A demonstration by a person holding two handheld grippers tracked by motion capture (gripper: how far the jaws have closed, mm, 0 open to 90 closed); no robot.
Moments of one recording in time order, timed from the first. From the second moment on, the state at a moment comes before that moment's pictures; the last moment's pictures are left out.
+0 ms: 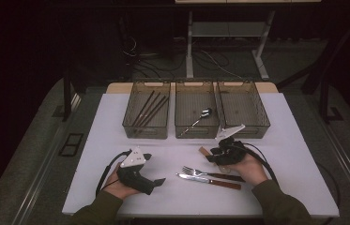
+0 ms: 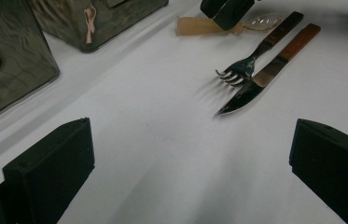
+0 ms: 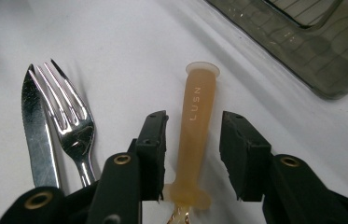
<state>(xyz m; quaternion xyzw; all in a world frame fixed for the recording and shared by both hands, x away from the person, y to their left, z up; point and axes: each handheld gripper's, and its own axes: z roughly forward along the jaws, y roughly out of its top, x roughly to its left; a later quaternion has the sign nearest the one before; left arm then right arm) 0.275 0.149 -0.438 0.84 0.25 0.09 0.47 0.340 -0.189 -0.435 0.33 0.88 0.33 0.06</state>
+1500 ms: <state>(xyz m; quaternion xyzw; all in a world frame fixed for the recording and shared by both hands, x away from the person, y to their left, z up) 0.275 0.149 -0.438 0.84 0.25 0.09 0.46 0.341 -0.203 -0.419 0.33 0.87 0.37 0.06</state>
